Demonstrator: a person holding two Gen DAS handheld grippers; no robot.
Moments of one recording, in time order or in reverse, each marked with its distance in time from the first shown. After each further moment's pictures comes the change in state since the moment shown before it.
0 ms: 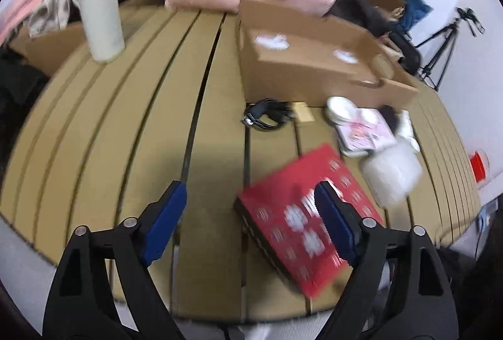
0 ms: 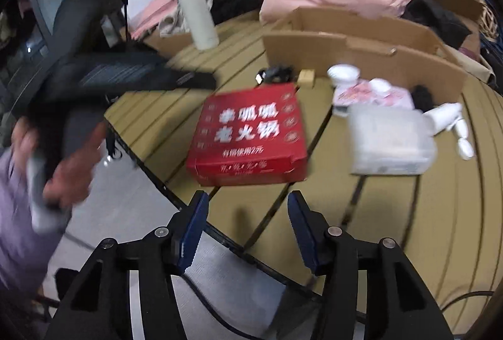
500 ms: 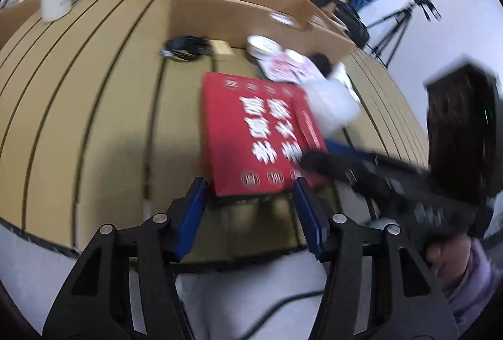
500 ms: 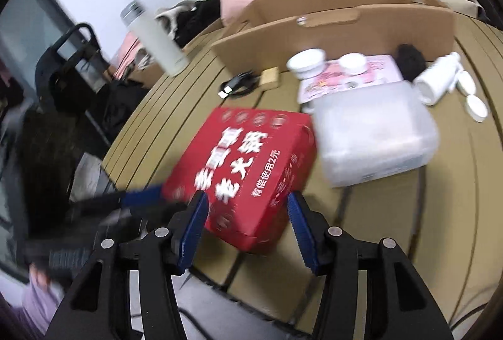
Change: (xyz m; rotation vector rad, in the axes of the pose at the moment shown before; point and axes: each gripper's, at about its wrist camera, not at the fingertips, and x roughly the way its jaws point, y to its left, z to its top) left arm -0.013 -0.050 -0.087 0.068 0.032 -0.219; right arm 0.015 -0.058 0.018 0.271 -0.021 0.076
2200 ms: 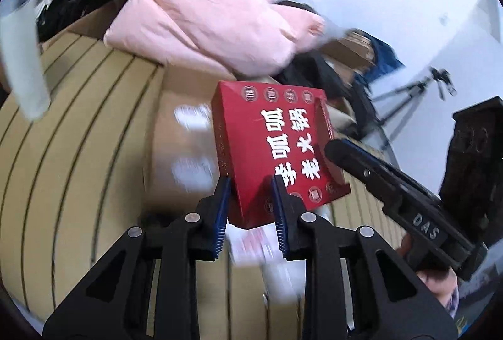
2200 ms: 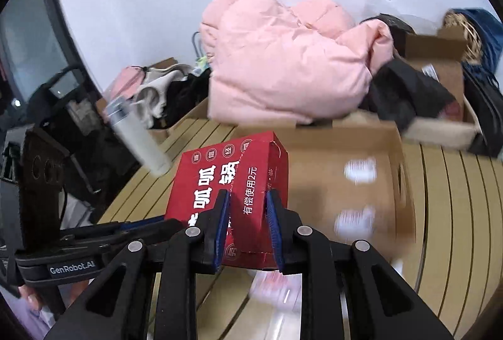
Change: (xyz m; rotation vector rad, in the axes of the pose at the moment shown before) left arm 0.004 0.015 0.222 -0.209 -0.138 -0.001; right arm -0.040 -0.006 0.215 -0.147 -0.164 -0.098
